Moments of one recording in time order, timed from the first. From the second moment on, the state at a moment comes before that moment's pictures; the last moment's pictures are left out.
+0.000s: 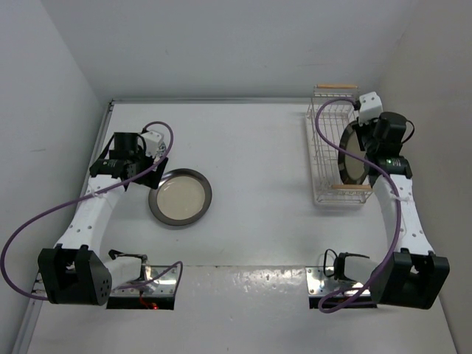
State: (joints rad) left arm -0.02 1.16 0.99 -0.69 -0.02 0.34; right arm -0.16 1.17 1.01 -0.21 0.05 -0.49
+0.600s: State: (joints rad) left arm -0.02 1.16 0.99 -0.69 -0.02 0.34; right arm -0.16 1.19 1.02 -0.13 0.08 -0.56
